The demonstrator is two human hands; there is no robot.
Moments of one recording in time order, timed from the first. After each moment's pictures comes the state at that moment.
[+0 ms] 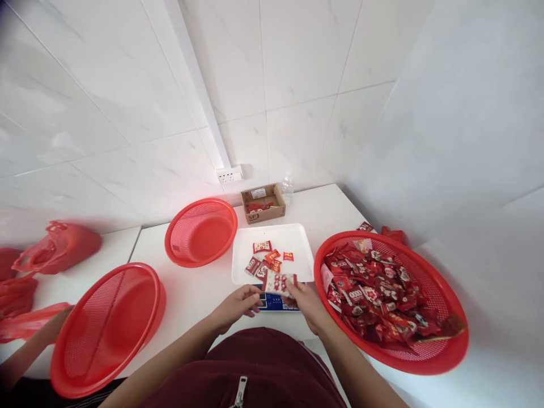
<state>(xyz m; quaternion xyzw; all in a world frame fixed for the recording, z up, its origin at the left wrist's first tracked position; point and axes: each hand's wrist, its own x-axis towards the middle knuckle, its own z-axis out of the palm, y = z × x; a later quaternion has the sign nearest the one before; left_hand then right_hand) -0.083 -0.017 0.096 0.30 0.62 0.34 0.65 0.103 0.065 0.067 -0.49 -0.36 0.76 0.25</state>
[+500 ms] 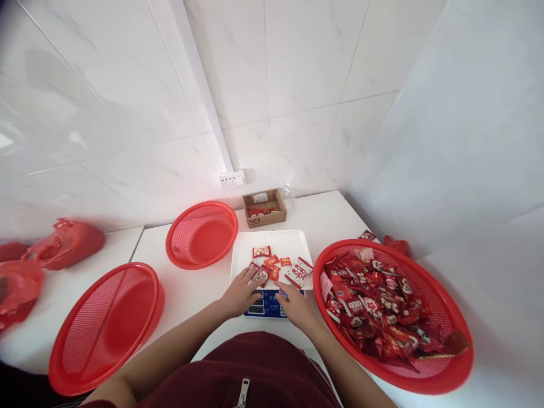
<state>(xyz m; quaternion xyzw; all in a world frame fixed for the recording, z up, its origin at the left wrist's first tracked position) -0.099 0.017 0.059 0.65 0.66 0.19 0.33 0.096 0.078 0.038 -0.47 -0.70 0.53 0.11</state>
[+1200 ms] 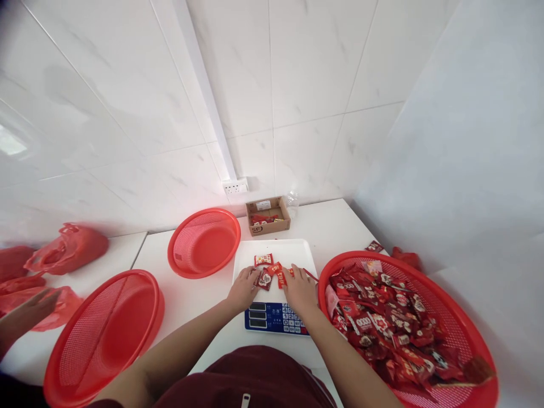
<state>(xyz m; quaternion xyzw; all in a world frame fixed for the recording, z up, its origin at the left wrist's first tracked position) -0.108 0.052 0.041 0.62 0.73 0.14 0.25 0.073 0.128 0.040 -0.49 -0.86 0.14 -0.02</state>
